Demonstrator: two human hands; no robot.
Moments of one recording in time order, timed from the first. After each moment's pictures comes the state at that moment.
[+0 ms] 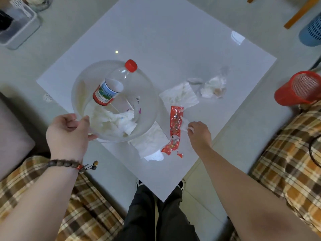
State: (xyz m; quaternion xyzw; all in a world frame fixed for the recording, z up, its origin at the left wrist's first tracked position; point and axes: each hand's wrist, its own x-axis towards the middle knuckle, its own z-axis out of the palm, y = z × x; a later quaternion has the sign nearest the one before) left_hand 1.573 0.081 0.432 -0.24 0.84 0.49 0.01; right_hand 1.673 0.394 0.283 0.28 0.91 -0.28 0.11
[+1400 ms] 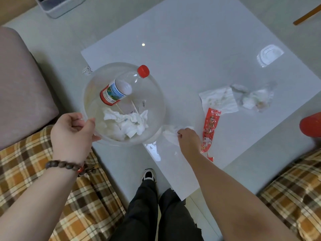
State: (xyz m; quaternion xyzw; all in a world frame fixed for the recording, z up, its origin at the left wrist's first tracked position) left_hand 1.614 -0.042 0.435 -0.30 0.83 0.46 -0.01; right_hand 1.642 0.244 0.273 0.13 0.95 -0.19 0.20
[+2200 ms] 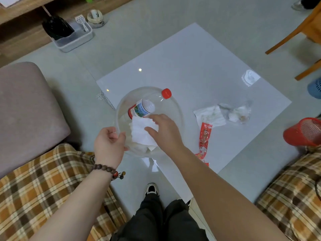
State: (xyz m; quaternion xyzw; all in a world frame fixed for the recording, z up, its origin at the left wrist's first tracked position) left_hand 1.627 -0.011 0.489 -0.26 0.83 0.49 0.02; right_hand 1.609 0.157 0.477 0.03 0.91 -0.41 0.09
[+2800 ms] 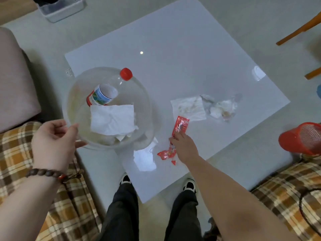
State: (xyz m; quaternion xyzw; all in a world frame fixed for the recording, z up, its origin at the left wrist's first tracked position) left_hand 1.653 0.044 0.436 -0.33 0.80 0.49 -0.03; right_hand 1.661 0.379 0.283 -0.11 0.95 -0.13 0.25
